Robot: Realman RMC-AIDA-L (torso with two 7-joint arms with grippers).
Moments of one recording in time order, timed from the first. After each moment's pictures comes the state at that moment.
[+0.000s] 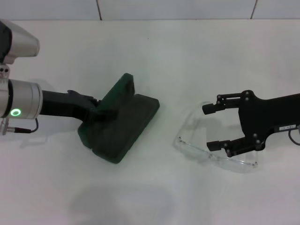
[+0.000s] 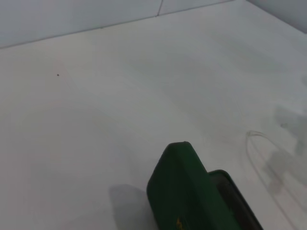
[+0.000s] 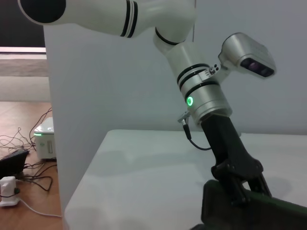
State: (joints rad) left arm -0.51 -2.09 0.98 0.91 2.20 1.37 -1.91; right arm 0.60 1.86 -1.45 -0.58 -1.41 -1.56 1.06
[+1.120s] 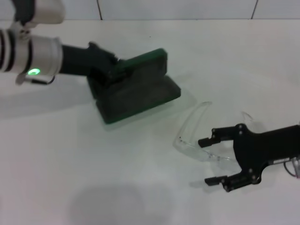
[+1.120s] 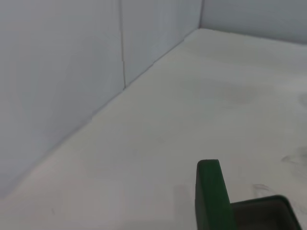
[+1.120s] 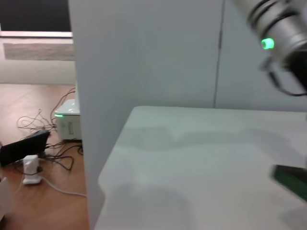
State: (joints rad) left arm -0.64 -2.08 0.98 0.94 2.17 1.32 -1.66; right arm 0.54 1.92 -1.44 -0.58 -1.53 -1.56 0.97
